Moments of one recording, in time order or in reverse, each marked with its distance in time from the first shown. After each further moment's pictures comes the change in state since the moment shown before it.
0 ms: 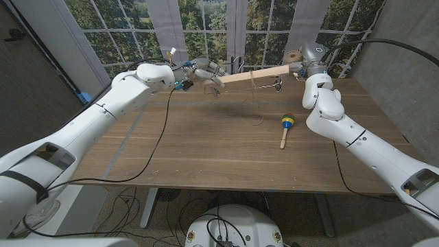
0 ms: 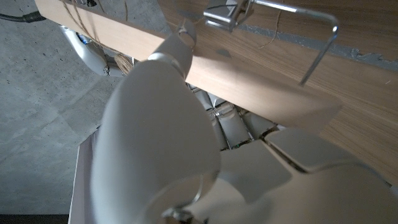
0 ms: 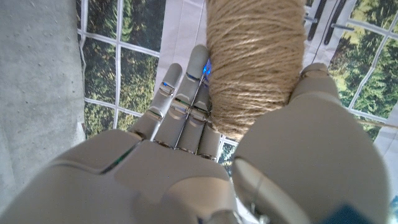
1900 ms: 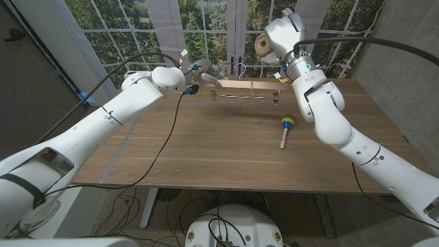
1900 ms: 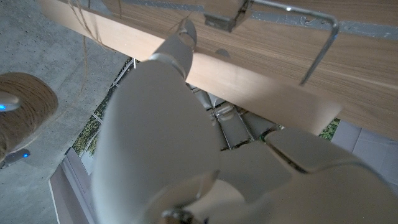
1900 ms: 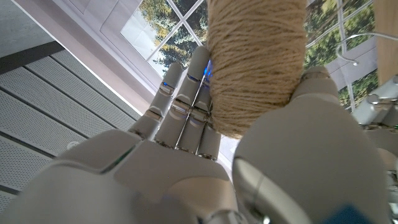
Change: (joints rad) left arm 0.008 0.002 0.069 -0.215 0.226 0.261 0.241; left_hand 0.003 0.003 0.000 0.000 0.001 0.000 0.000 -0.017 0.005 0.000 0.000 -0.008 0.000 0.000 0.000 -0.001 -0.002 0.000 0.000 0.000 0.000; right arm -0.164 -0.041 0.048 -0.357 -0.922 0.340 0.437; right_hand 0.001 -0.001 -0.016 0.023 0.011 -0.016 -0.016 0.004 0.000 -0.007 -0.014 -0.019 0.087 -0.019 -0.005 -0.027 -0.002 -0.001 0.000 0.003 0.000
